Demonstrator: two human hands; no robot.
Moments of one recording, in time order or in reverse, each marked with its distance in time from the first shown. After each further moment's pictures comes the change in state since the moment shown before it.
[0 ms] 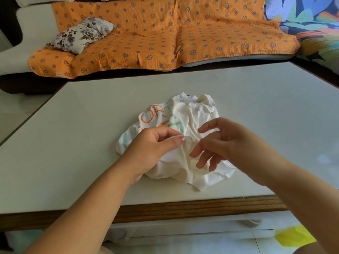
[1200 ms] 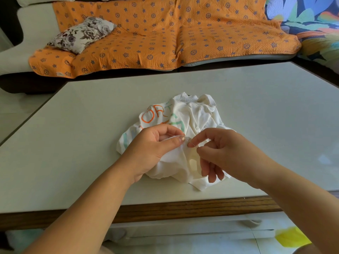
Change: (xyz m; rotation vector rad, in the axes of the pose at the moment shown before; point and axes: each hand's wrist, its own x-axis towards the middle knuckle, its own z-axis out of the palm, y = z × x) left_hand 0.003 -0.004 -0.002 0.003 0.009 0.026; right_hand -0.001 -0.001 0.010 -0.214 -0.032 0.043
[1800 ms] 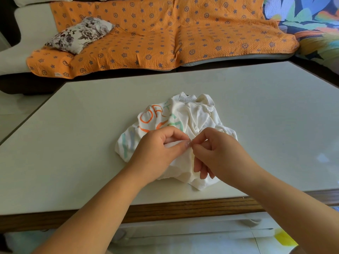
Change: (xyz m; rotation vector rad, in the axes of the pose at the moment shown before) left_hand -0.001 -0.005 0.014 0.218 0.035 0.152; right_hand 0.009 0.013 0.016 -0.052 0.162 -0.031
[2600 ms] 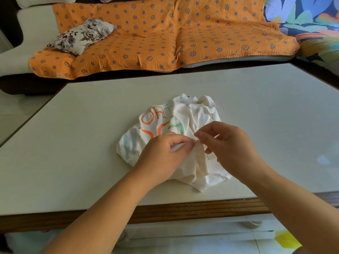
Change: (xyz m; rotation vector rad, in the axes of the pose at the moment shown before) left_hand 0.001 -0.004 0.007 0.177 -0.007 0.078; right_hand 0.011 0.005 -0.007 0.036 0.232 -0.004
